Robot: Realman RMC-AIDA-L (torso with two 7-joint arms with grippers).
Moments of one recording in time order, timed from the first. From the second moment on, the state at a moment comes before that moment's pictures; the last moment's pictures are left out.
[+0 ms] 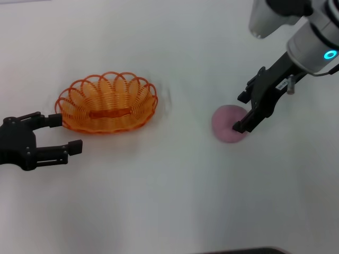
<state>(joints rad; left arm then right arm) -0.28 -2.16 0.63 1.05 2.13 1.77 -1.56 0.82 2.08 -1.04 -0.91 -2.69 -1.62 1.95</state>
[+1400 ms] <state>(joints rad) -0.26 -2.16 0.63 1.03 2.13 1.78 -1.56 0.83 2.06 -1.01 -0.93 -2.46 -1.68 1.85</state>
